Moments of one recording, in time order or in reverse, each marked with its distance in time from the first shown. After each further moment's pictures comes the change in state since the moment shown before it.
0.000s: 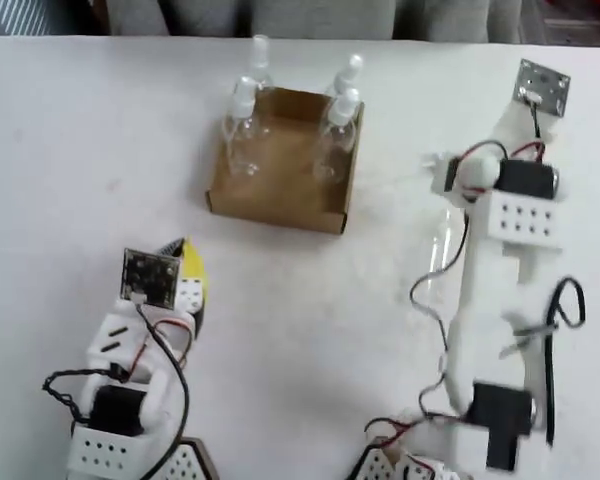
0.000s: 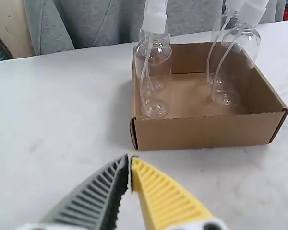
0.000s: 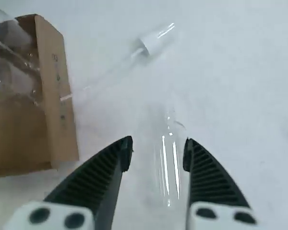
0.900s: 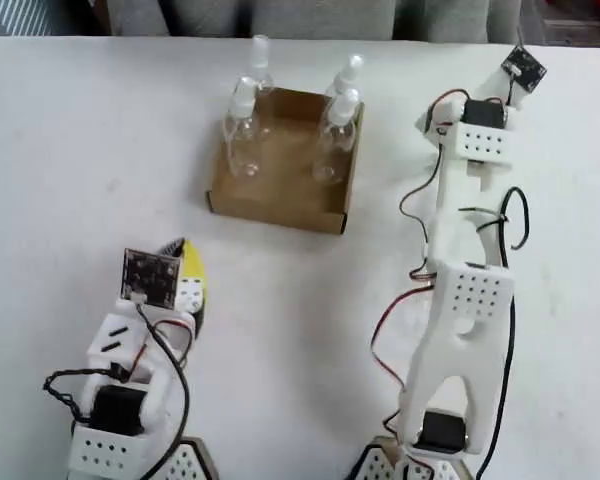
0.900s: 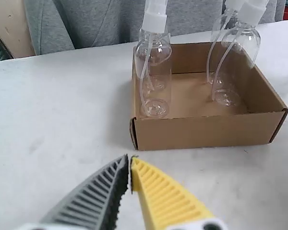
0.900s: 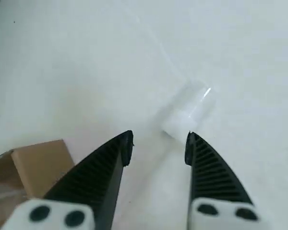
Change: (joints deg) left arm 0.0 0.0 0.0 0.0 0.0; right arm -1.6 63.5 -64.4 -0.3 -21.9
